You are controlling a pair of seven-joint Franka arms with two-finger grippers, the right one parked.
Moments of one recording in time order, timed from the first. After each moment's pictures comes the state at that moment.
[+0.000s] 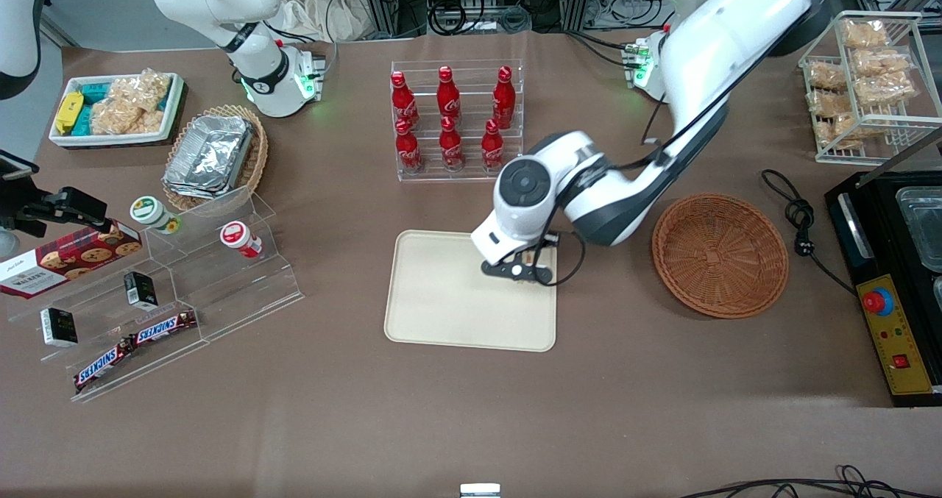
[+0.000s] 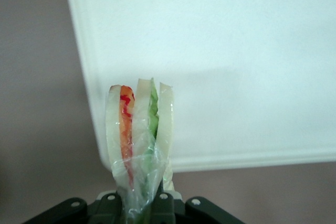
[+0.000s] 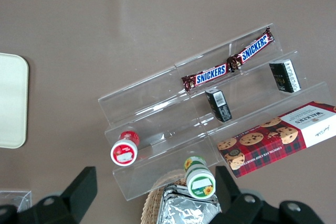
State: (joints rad) arm -0.10 0.81 -0.77 -1.49 0.55 1.98 -0.81
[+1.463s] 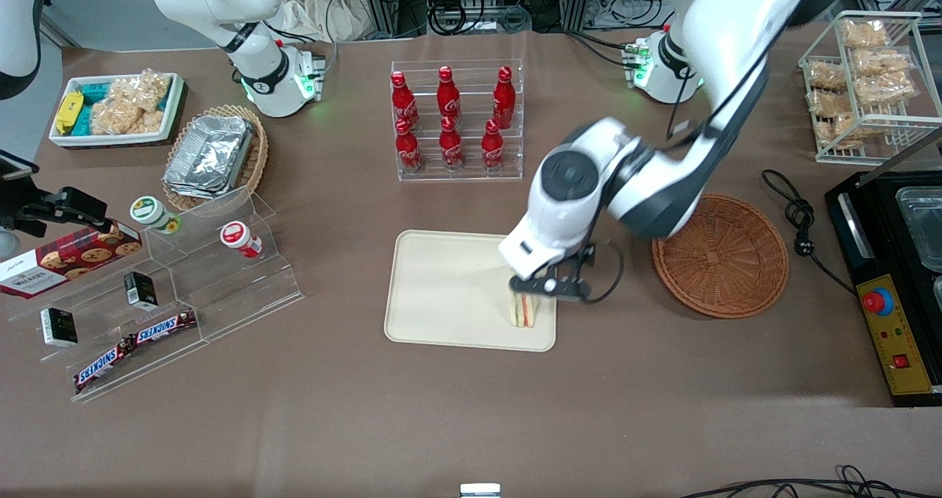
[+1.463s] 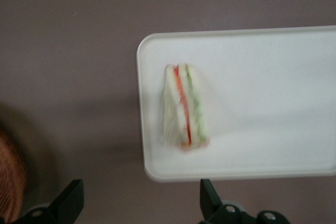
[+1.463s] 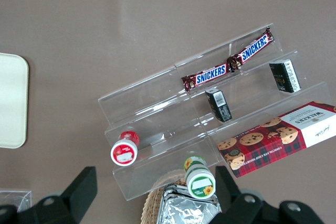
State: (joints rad) arm -0.11 0.46 -0.59 -1.54 0.28 1.92 -0.63
